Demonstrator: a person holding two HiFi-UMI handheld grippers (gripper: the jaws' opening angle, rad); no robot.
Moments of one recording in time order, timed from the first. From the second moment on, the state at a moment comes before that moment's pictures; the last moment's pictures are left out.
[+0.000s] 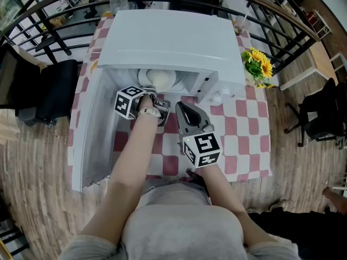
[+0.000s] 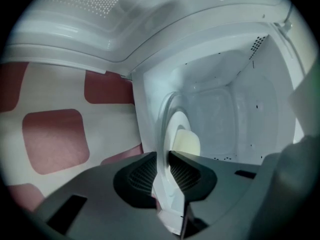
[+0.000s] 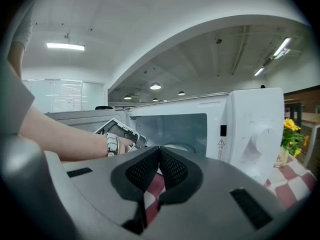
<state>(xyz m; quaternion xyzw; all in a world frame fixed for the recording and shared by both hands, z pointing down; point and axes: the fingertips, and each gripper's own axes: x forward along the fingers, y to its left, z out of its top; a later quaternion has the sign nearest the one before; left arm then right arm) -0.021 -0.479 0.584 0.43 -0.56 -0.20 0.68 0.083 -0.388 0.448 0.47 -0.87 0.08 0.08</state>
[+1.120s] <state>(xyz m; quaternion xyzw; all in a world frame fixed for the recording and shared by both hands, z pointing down) -0.016 -0.472 0.554 0.49 -0.50 -0.28 0.66 0.083 -0.378 0.447 0.48 -0.87 0.07 0.08</state>
